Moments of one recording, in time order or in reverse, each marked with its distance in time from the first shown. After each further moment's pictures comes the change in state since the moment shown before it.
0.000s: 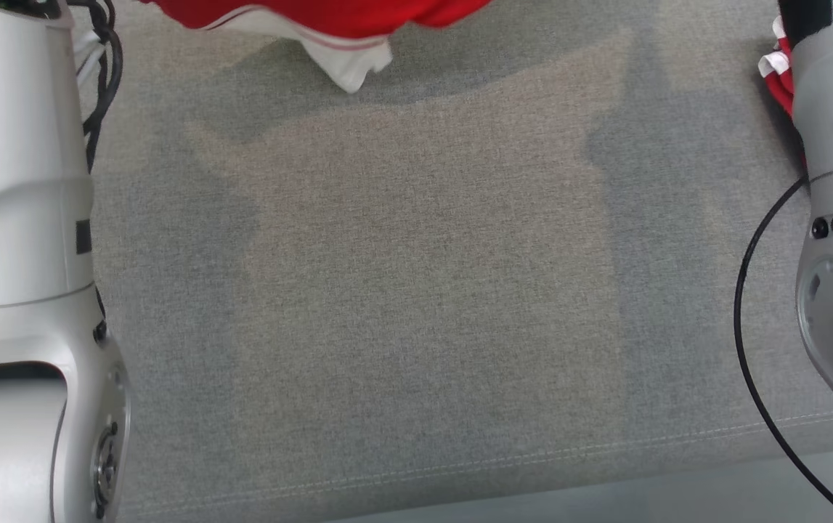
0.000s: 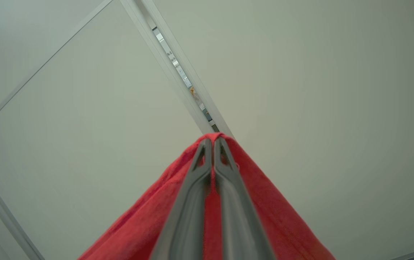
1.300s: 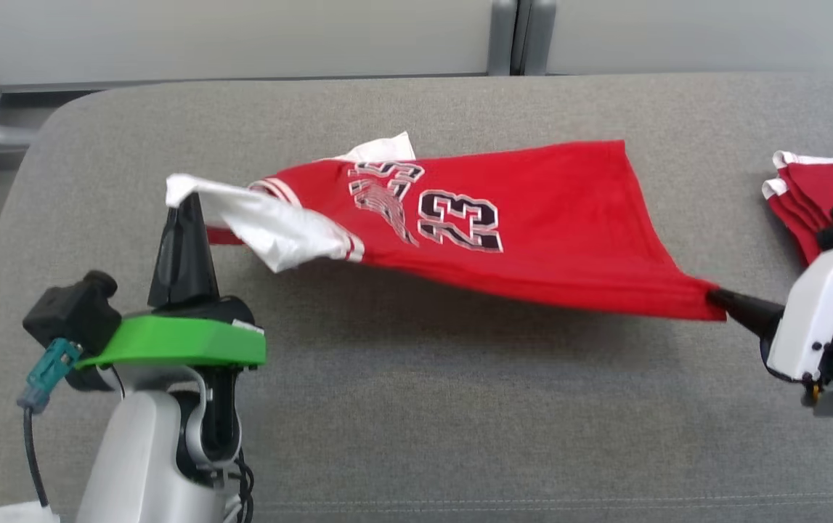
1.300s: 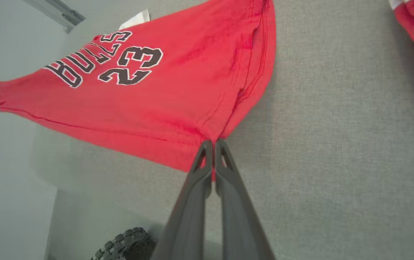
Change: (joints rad) left arm 0.999 -0.023 -0.088 -0.347 -0.089 -0.012 0.052; right arm 1.276 -0.241 -0.050 -0.987 0.132 0.000 1.260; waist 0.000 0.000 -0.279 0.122
